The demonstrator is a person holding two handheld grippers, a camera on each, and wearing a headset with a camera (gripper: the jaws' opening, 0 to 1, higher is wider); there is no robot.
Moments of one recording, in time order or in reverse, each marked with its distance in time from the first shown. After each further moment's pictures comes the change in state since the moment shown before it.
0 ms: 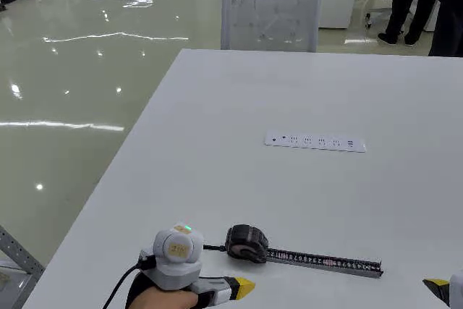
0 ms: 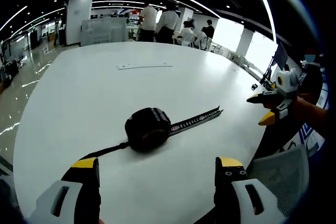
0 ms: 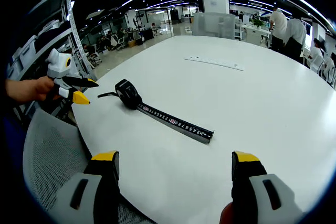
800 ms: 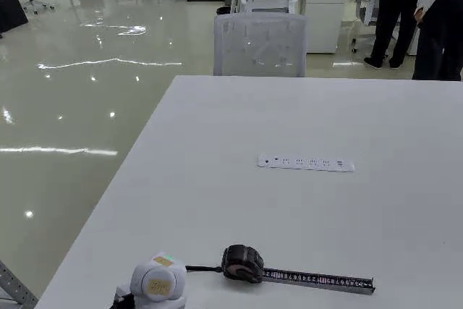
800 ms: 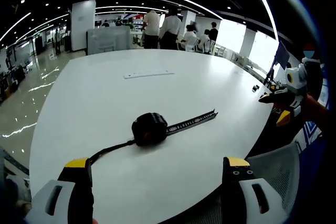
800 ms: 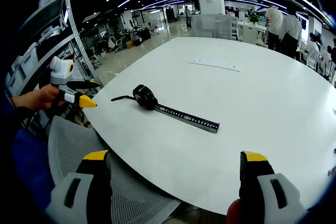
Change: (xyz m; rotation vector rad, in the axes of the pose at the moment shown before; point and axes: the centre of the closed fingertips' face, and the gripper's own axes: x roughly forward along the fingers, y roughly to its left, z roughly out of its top) left arm -0.063 -0.008 0.009 0.024 -0.038 0.061; right arm -0.071 0.047 0.008 0.050 0.017 -0.003
